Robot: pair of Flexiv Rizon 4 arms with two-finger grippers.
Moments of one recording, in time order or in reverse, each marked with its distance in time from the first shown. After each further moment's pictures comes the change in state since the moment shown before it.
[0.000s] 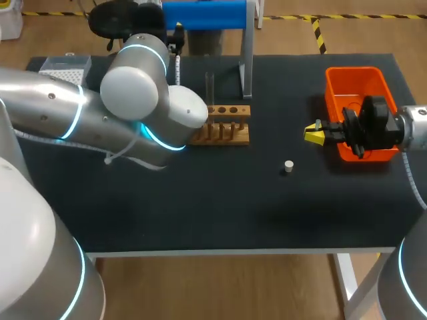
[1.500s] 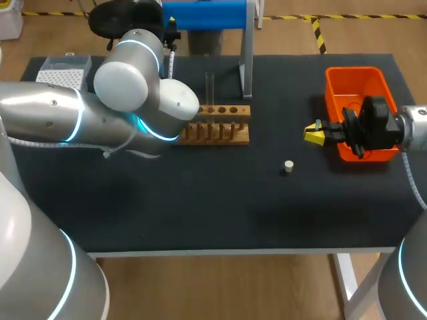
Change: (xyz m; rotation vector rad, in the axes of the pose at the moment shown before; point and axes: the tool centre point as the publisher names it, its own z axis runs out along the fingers) left arm -0.006 0.000 0.050 0.025 0.054 0.043; right arm 0.000 0.000 0.000 0.000 0.000 0.000
